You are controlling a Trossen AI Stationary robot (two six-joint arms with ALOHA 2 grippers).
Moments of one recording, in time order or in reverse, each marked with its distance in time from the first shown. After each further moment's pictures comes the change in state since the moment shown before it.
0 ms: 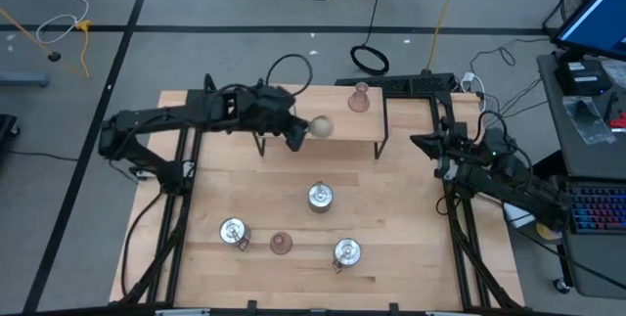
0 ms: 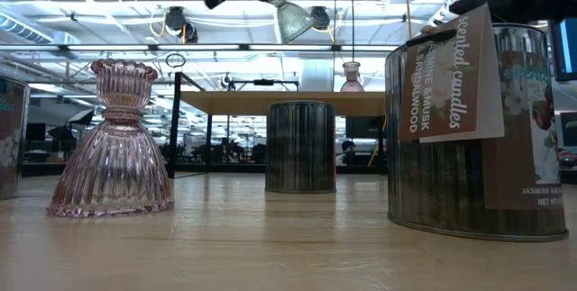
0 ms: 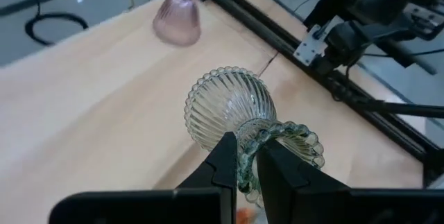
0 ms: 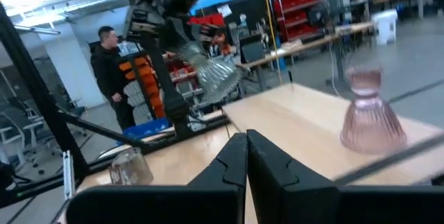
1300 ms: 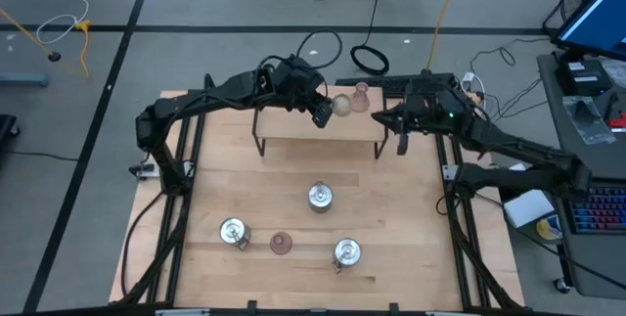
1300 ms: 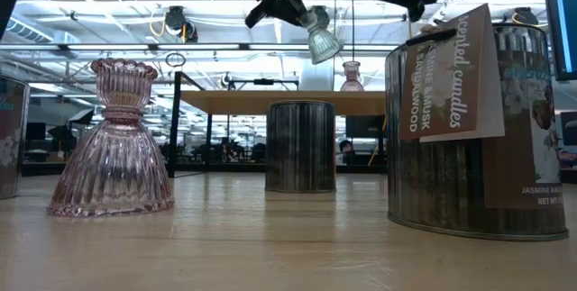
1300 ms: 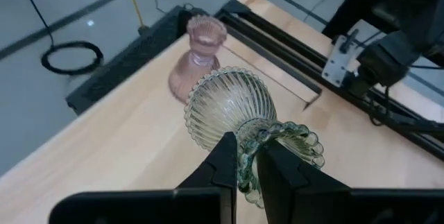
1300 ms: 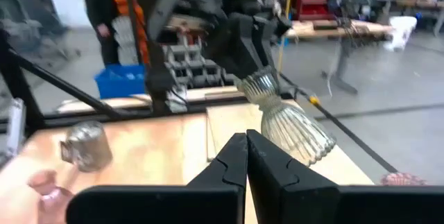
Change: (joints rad) left arm 0.151 0.283 0.276 -0.003 0.065 0.185; right arm 0.000 0.789 0.416 0.189 -0.034 -0.318
